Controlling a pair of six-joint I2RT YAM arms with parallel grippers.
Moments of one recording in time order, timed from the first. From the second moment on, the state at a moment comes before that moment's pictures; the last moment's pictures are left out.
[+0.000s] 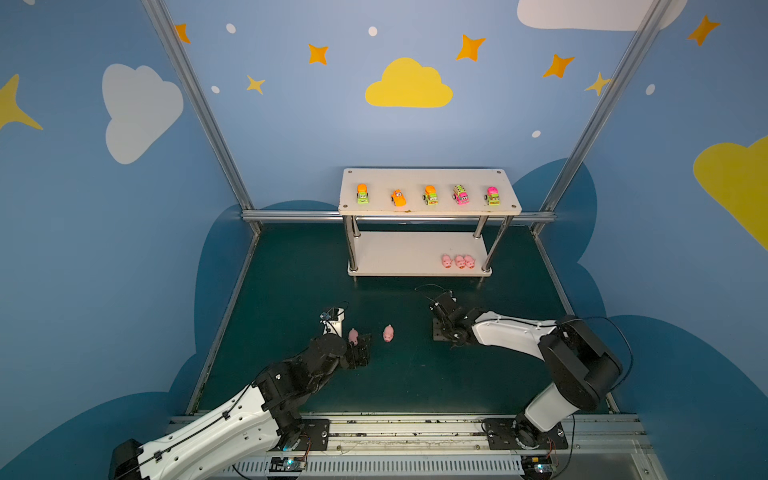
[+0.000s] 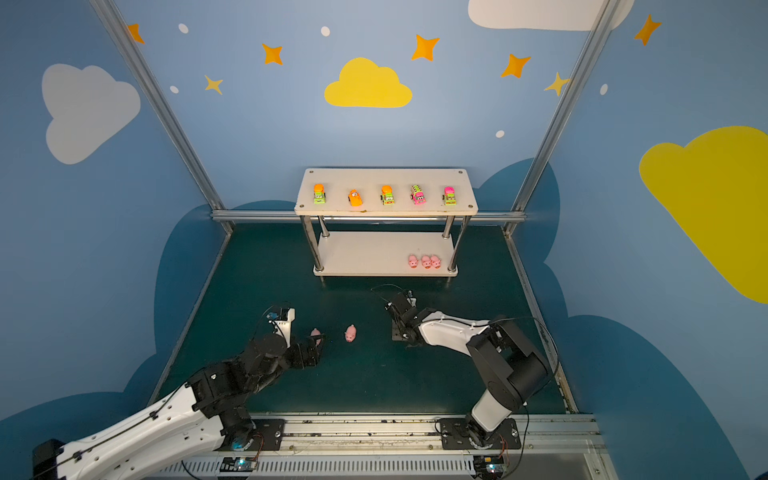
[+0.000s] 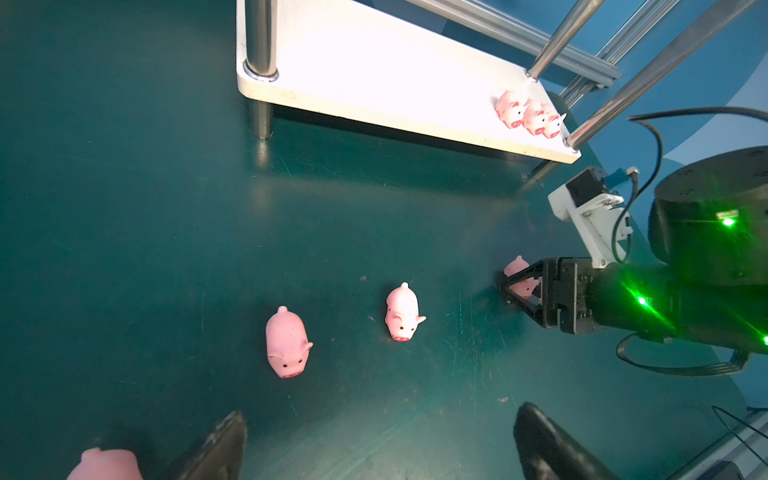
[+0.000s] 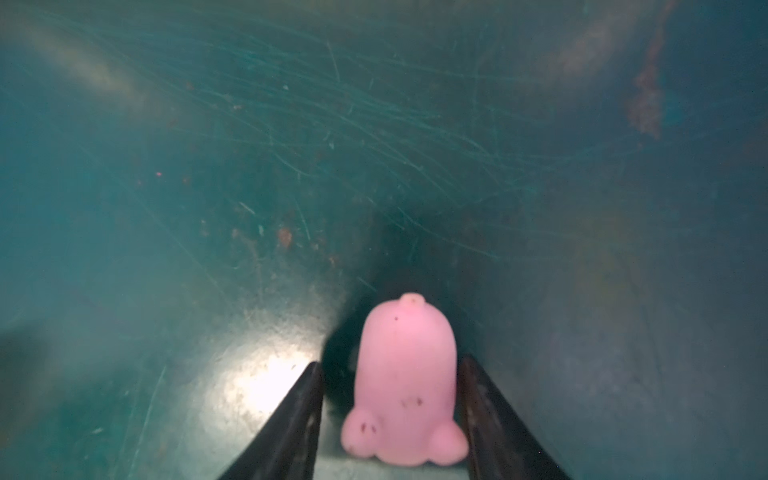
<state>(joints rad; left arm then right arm) -0.91 0.66 0.49 -0.46 -0.36 -0.73 0.76 1.61 0.78 -0.30 0.26 0.64</state>
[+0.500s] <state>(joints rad) -0.91 0.73 0.52 -0.45 -0.34 -0.74 0.79 1.57 0.66 -0.14 0.35 0.65</state>
